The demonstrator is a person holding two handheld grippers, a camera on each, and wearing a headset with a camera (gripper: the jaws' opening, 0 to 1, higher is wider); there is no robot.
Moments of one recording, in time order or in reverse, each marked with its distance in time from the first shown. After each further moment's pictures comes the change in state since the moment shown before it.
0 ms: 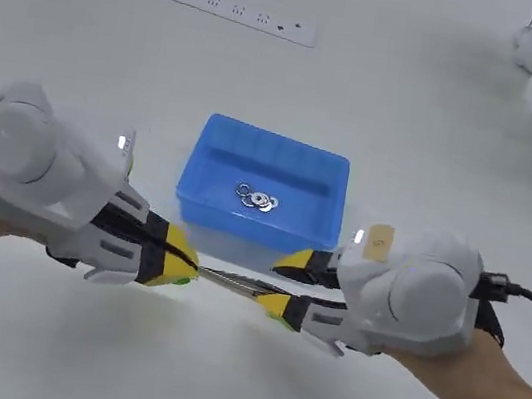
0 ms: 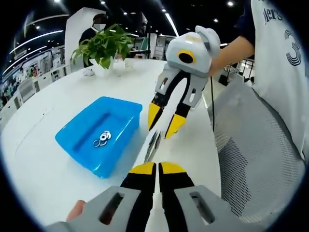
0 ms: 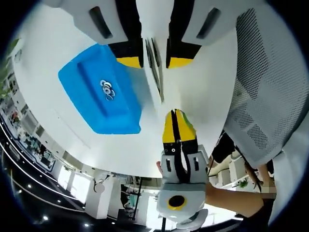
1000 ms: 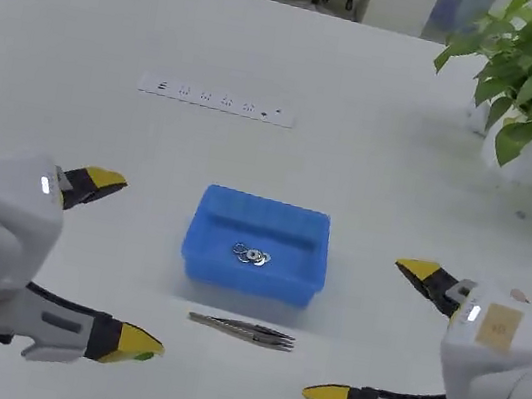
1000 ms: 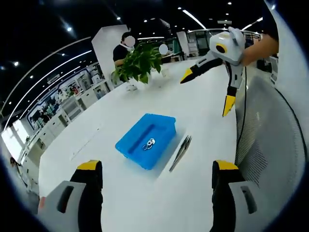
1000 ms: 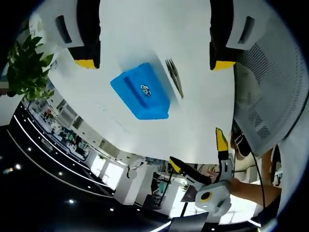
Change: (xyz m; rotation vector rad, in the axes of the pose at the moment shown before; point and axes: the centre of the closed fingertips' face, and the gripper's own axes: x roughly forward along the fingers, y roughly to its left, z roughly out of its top) left arm -0.082 0.001 0.036 0.139 0.043 0.453; right arm -0.096 -0.005 0.017 -0.073 -0.061 -0.325
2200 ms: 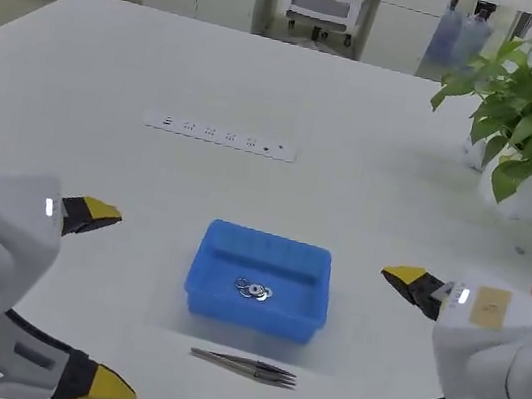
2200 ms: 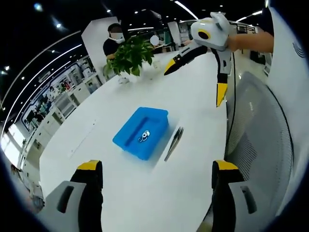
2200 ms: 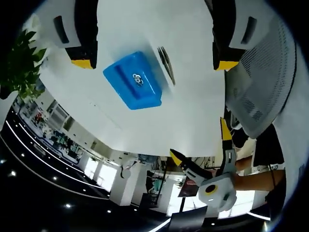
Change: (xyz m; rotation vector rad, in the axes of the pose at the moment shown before) left arm -0.020 0.001 -0.003 0.028 0.108 -0.064; right arm 0.003 0.000 0.032 0.072 0.003 0.120
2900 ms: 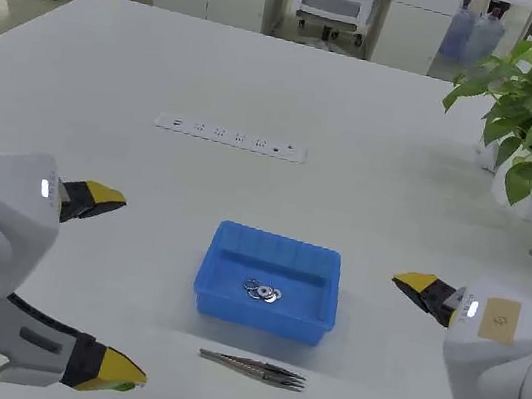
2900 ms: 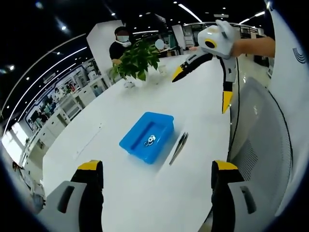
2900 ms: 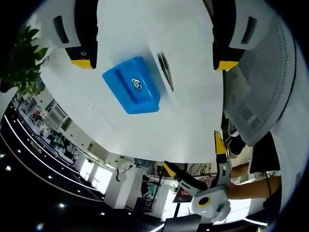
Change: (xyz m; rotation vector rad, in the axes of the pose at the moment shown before) left arm -0.010 0.007 0.008 -0.019 -0.041 0.046; right arm -0.004 0.003 -0.009 -0.020 0.039 0.005
